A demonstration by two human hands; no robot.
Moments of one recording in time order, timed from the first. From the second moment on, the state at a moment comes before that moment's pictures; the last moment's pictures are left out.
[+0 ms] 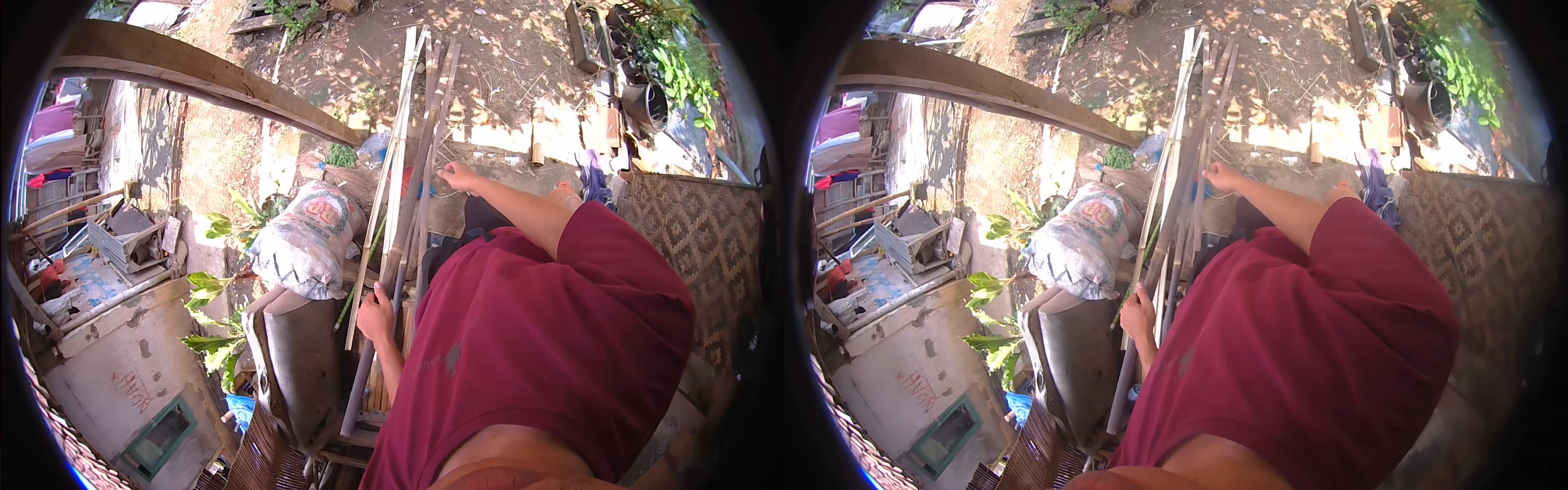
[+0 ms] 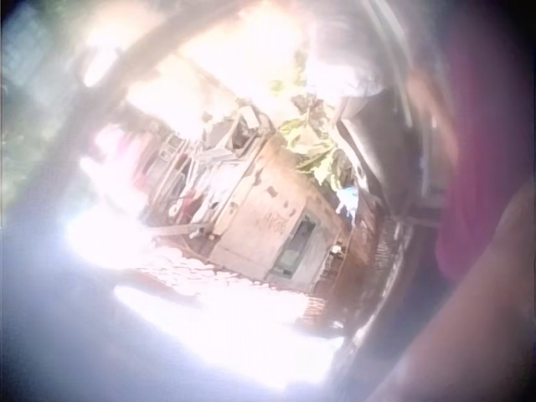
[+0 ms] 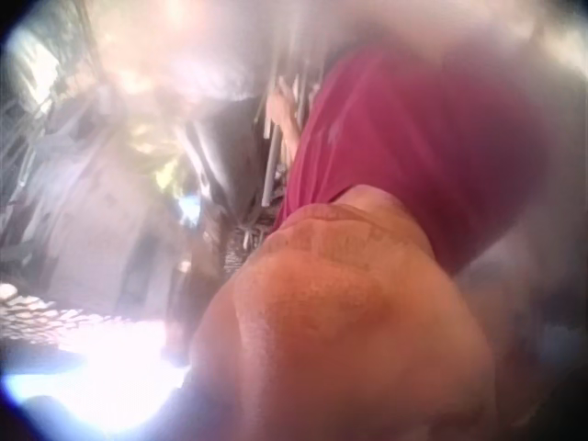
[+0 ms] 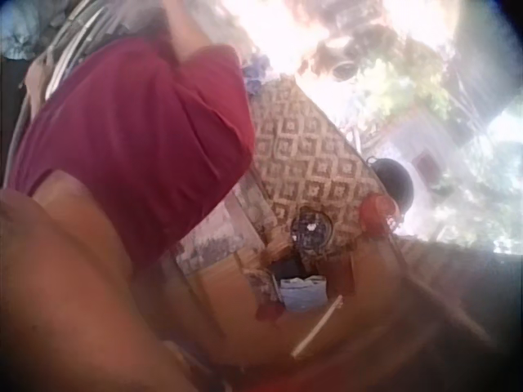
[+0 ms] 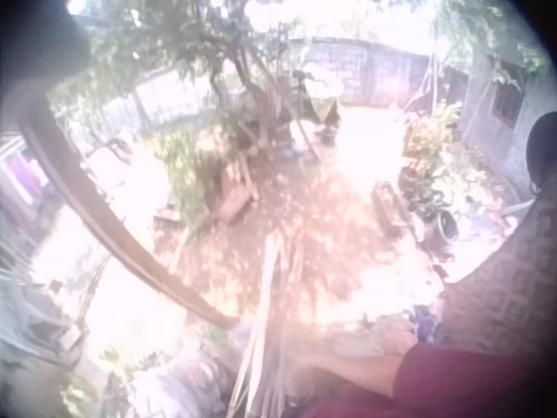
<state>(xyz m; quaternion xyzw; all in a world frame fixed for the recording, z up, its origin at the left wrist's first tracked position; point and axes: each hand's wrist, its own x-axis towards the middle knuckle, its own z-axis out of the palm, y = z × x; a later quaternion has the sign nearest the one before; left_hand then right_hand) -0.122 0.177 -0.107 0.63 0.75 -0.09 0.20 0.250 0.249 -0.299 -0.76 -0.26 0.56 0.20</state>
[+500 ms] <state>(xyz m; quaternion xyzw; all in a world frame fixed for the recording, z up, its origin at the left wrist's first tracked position) -0.106 0.038 -0.120 0.50 0.81 -0.05 0.30 0.322 0.321 -0.321 -0.65 0.17 0.53 0.52</state>
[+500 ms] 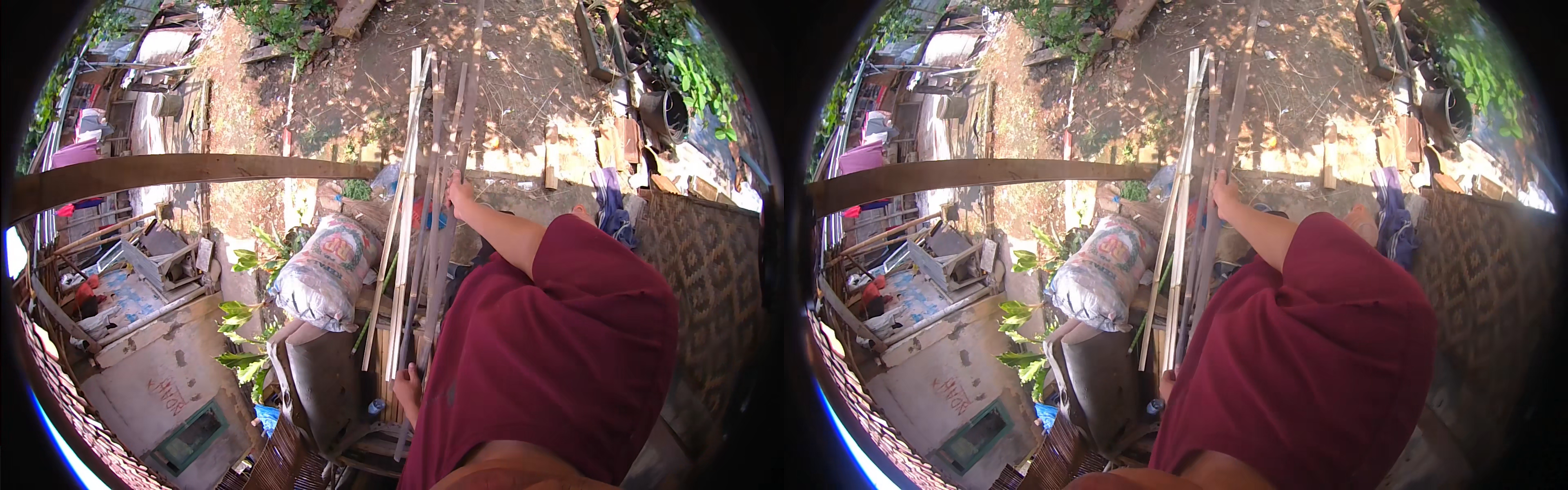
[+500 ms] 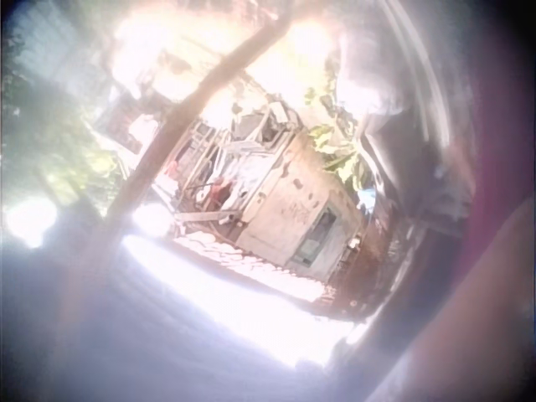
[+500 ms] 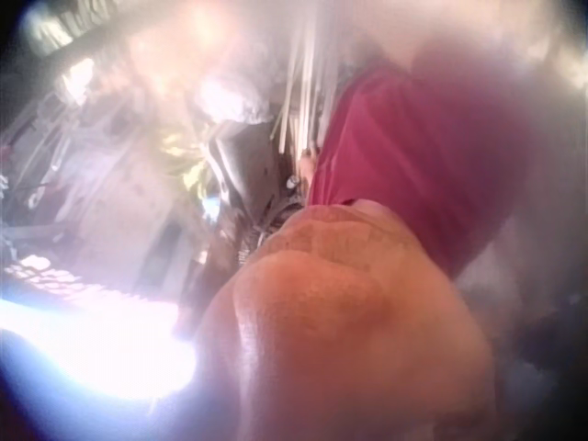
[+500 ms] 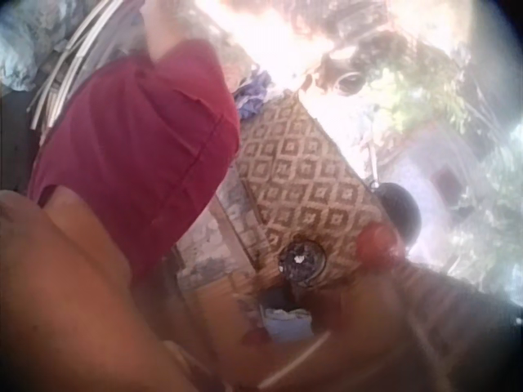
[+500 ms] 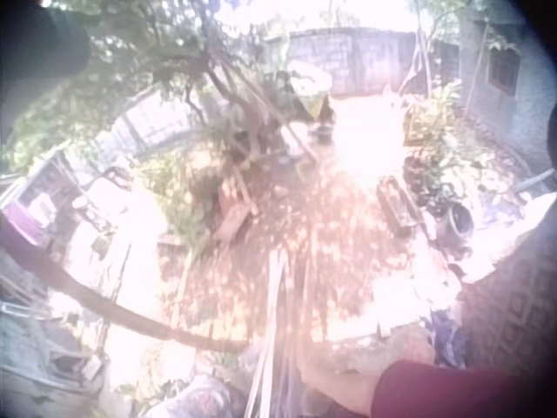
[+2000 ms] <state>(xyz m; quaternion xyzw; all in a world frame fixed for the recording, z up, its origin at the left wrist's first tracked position) 0.111 0.204 0.005 0.44 0.69 -0.46 0.35 0.290 0.269 -0.457 -0.83 -0.02 0.54 0.11</state>
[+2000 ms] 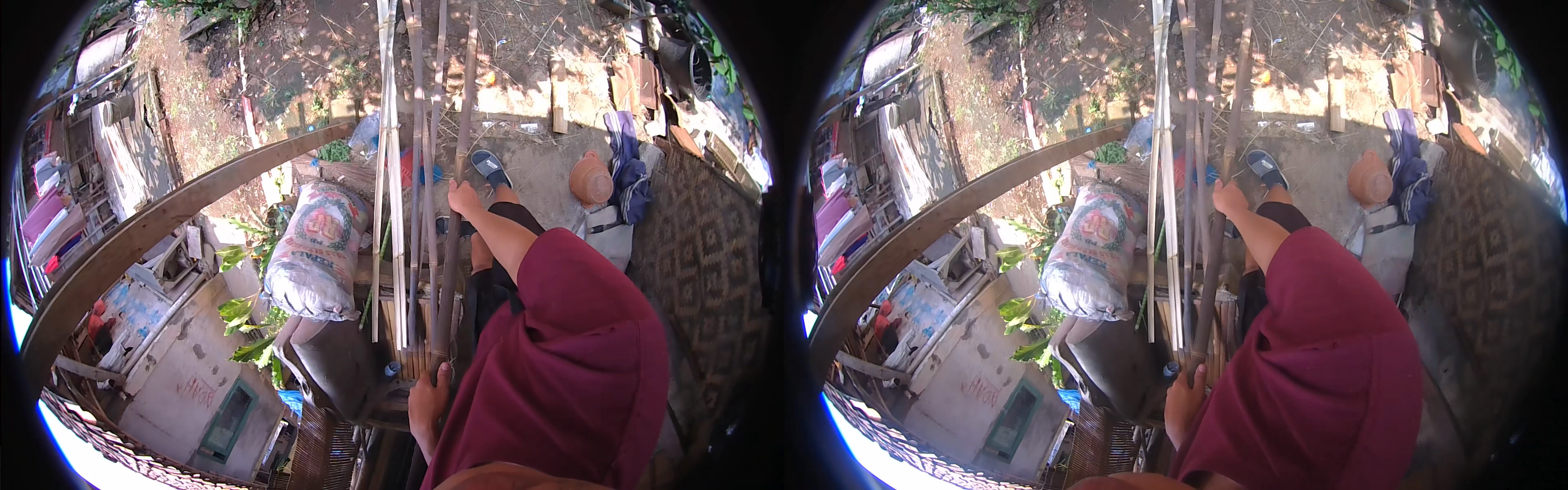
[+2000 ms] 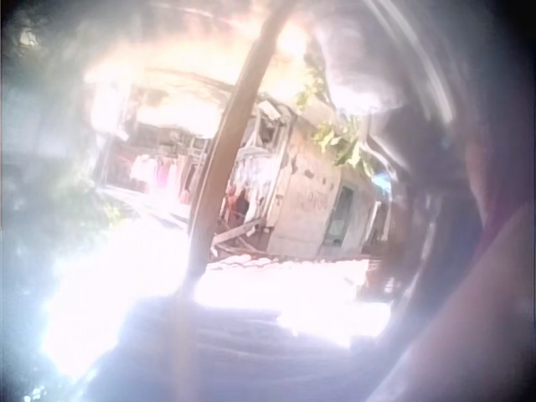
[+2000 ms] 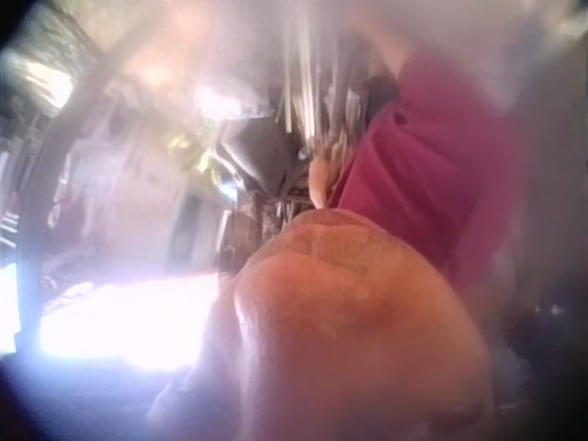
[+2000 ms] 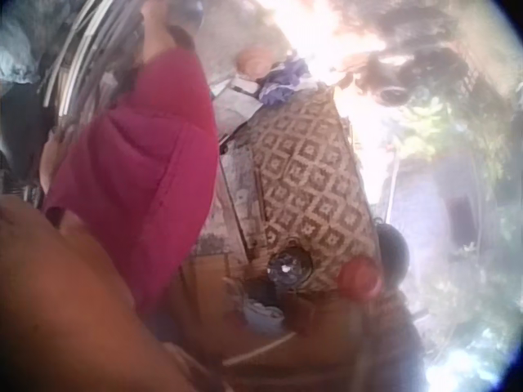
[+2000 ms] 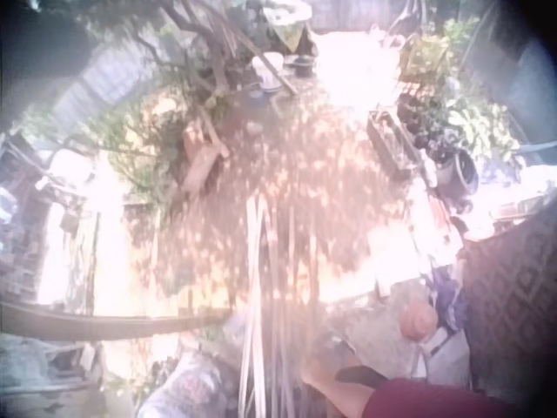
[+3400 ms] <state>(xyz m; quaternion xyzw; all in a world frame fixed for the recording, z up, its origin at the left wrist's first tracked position) 0.047 0.124 -0.303 0.50 0.72 -0.02 0.49 0.286 0.196 -0.433 -0.59 0.28 0.61 0.45</state>
